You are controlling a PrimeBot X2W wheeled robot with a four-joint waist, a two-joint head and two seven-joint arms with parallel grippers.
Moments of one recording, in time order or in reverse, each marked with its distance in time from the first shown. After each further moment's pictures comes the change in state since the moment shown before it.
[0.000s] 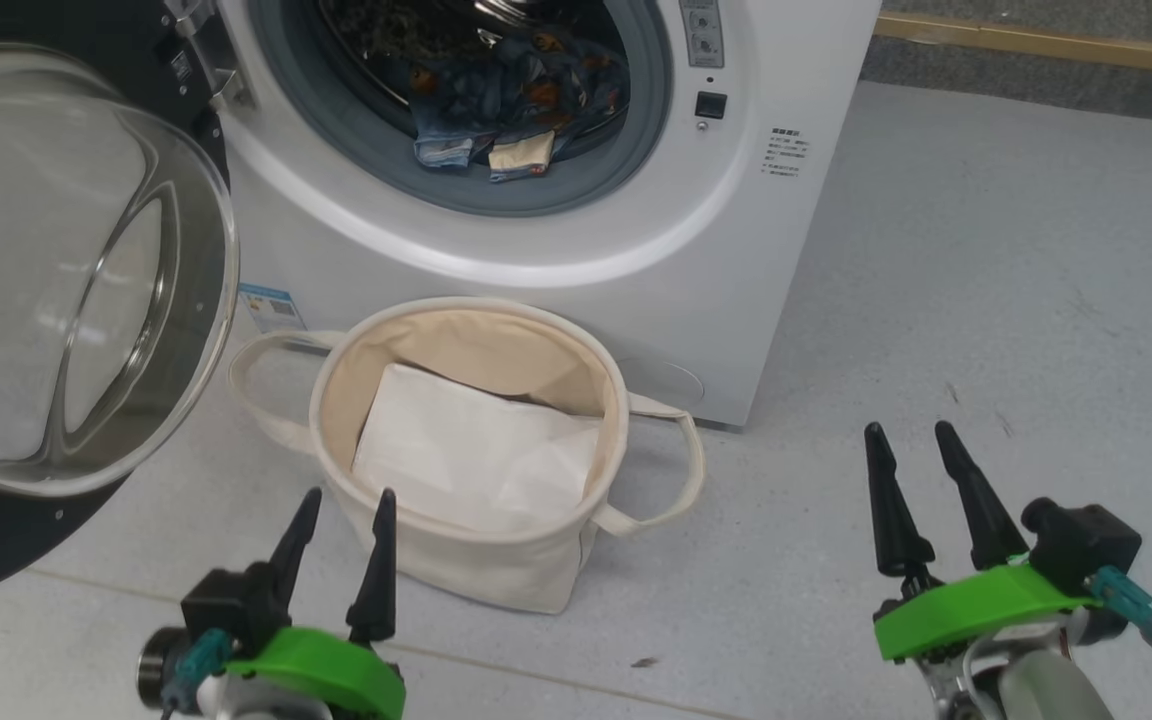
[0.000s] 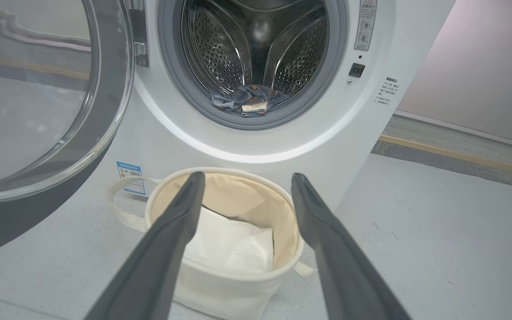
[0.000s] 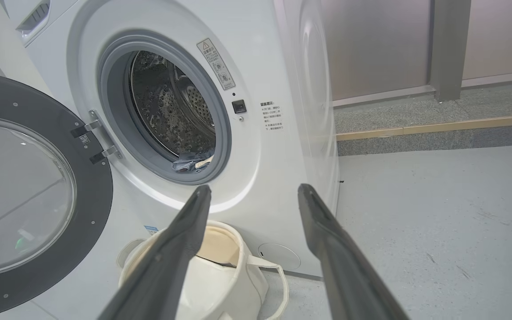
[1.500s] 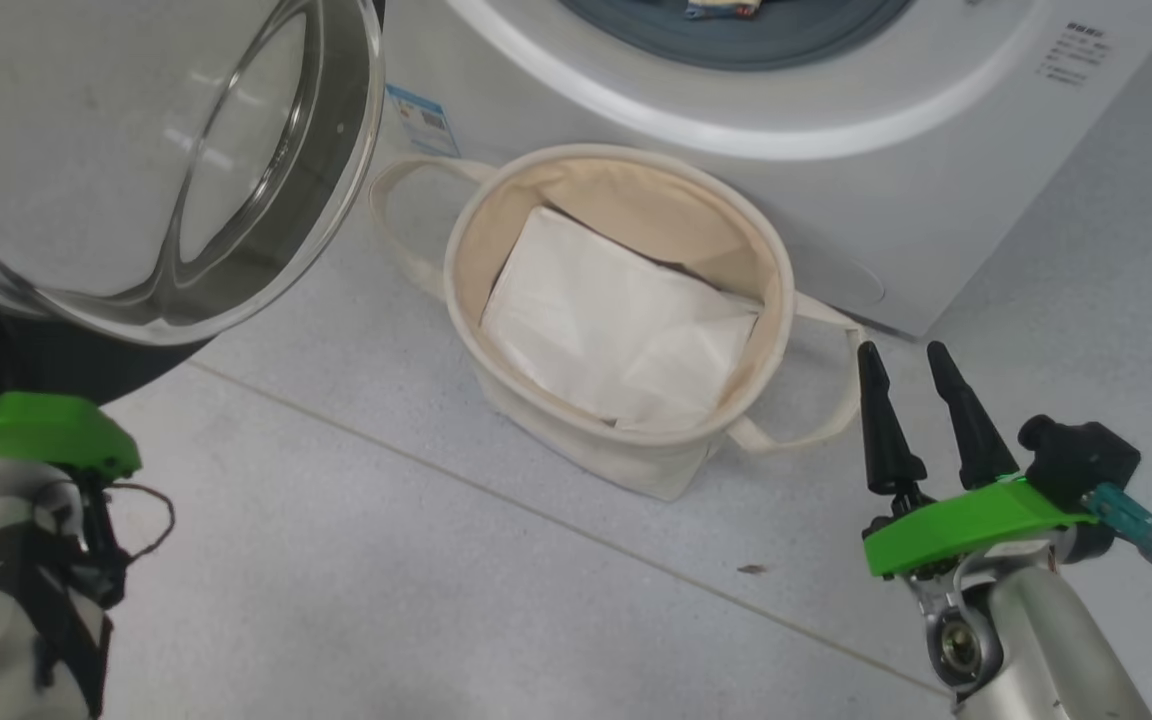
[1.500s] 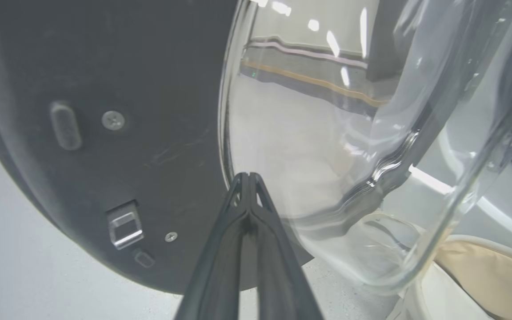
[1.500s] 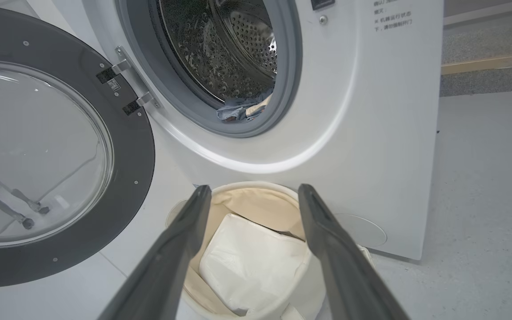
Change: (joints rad) left arm -0.433 0.143 0.267 0.407 -0.069 0.217 0.000; right arm -0.150 -0.001 0.016 0.080 0.046 0.000 0.000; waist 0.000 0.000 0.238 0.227
